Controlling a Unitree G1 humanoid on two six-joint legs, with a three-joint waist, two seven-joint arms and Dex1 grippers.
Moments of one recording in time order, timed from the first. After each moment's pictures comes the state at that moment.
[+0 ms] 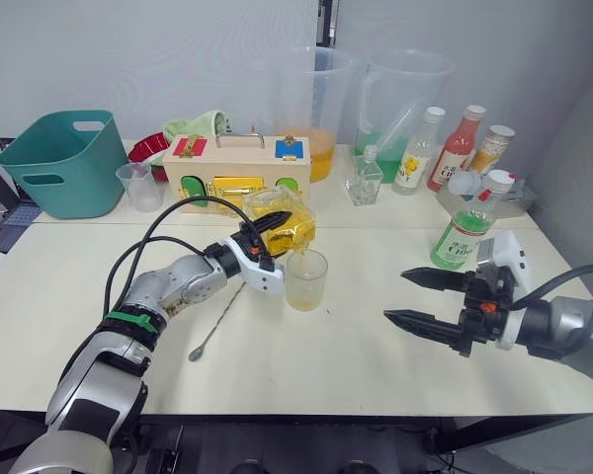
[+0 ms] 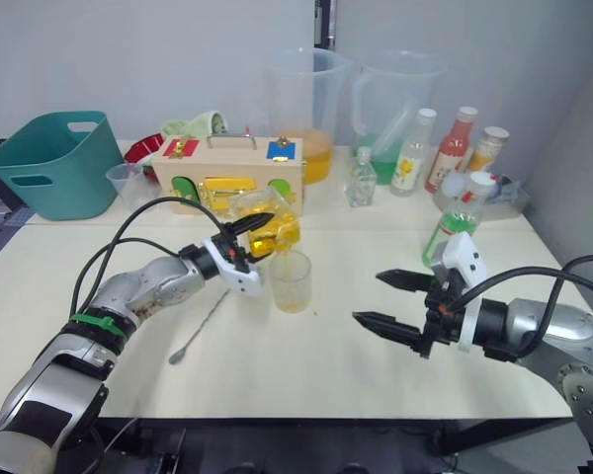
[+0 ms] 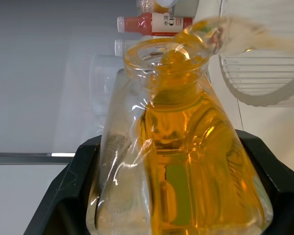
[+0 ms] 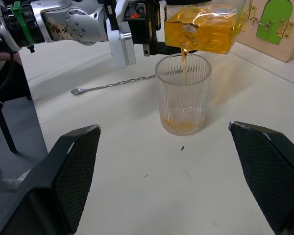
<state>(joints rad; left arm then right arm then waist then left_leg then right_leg) -0.90 0.58 -0.38 0.67 0.86 -0.76 0.10 -0.19 -0.93 -0.33 -0.58 0.98 0.83 0.76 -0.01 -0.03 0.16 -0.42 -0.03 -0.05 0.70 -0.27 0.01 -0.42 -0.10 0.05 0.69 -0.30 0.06</state>
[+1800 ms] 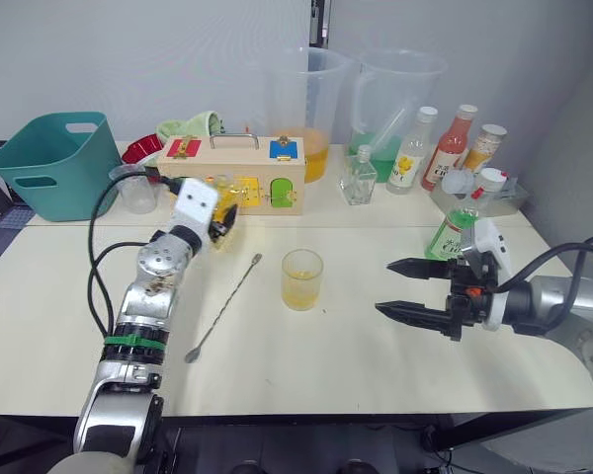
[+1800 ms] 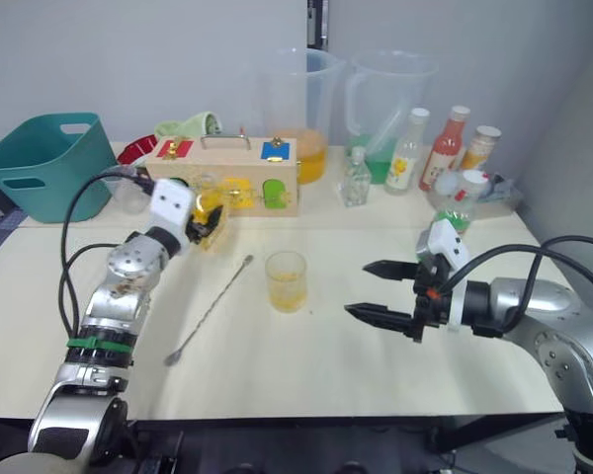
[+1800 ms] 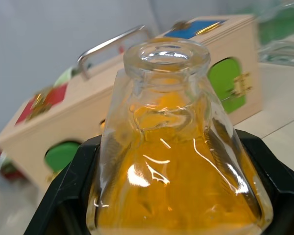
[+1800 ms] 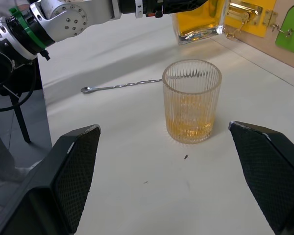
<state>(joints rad) -0.77 0.42 0.12 0.33 -0.04 0.24 -0.30 -0.38 -0.91 -0.18 -0.43 0.87 0.81 0.92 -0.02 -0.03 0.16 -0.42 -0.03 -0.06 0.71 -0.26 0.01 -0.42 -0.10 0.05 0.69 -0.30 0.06</state>
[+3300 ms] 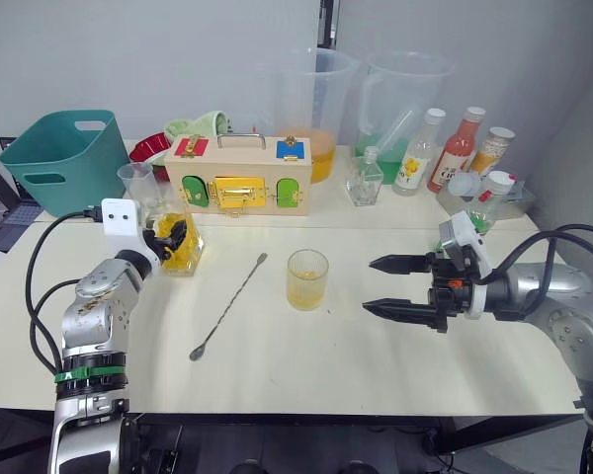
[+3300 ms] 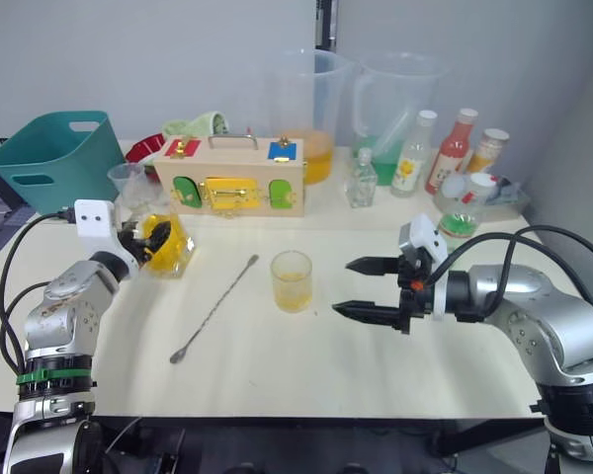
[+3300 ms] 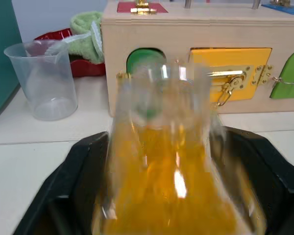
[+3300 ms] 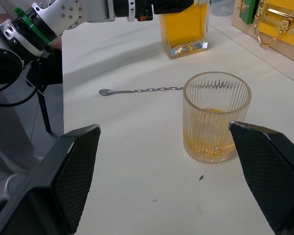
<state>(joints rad) -0.61 0.50 0.32 0.17 -0.31 0.46 -0.31 -0.49 -0.87 -0.08 -0.33 0.78 0.77 1.04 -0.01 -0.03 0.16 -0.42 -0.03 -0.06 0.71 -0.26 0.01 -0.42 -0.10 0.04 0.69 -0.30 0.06</state>
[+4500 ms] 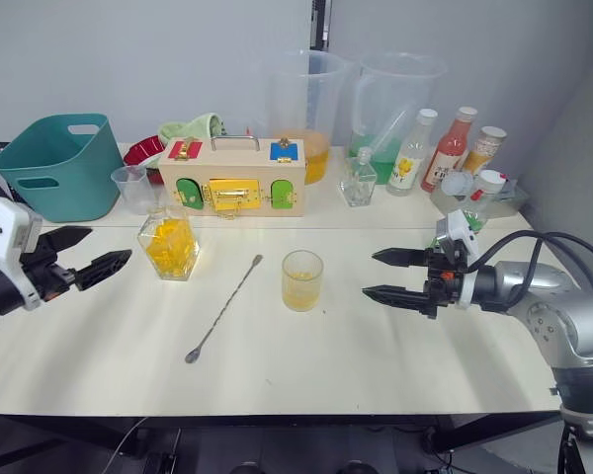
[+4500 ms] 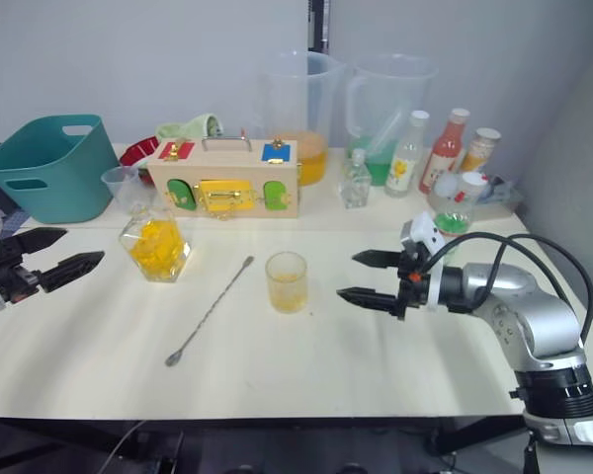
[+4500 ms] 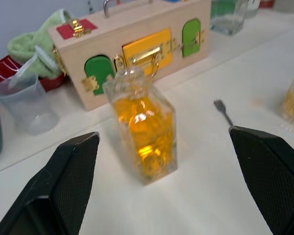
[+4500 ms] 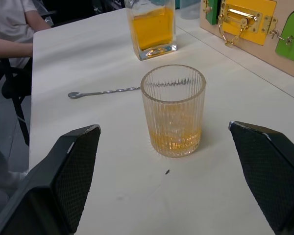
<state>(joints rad) -0.10 1.02 0.63 -0.06 -0.57 0.53 -0.90 -0.52 -0.78 -0.05 -0.12 0.62 0.61 1.08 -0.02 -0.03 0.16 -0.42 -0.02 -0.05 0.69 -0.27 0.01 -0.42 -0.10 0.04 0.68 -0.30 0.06</state>
